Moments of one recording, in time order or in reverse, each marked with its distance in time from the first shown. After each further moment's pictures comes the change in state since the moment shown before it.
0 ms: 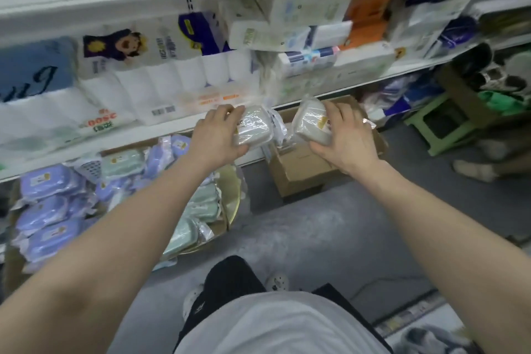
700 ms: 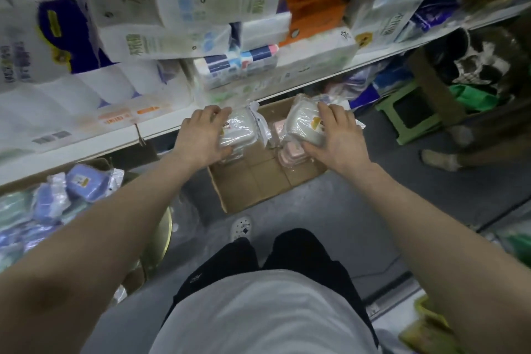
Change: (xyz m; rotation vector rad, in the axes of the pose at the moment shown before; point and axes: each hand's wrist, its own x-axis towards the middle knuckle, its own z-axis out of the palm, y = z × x) left_hand 0.232 0.114 0.105 0.016 -0.156 0.062; right_hand 0.138 0.230 0.053 0.032 -0.148 0.078
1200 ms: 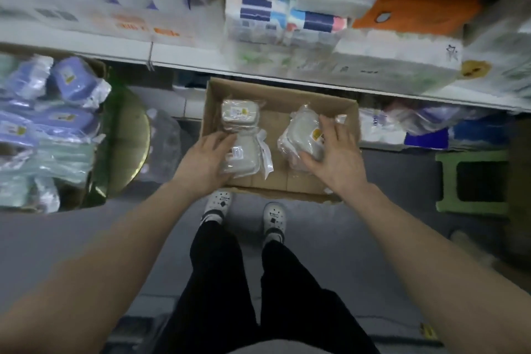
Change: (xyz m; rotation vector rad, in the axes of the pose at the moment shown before) left_hand -0.019 0.074 0.145 -0.262 -0.074 -0.421; right_hand 0.099 0.073 0.126 0.110 -0.270 -0.373
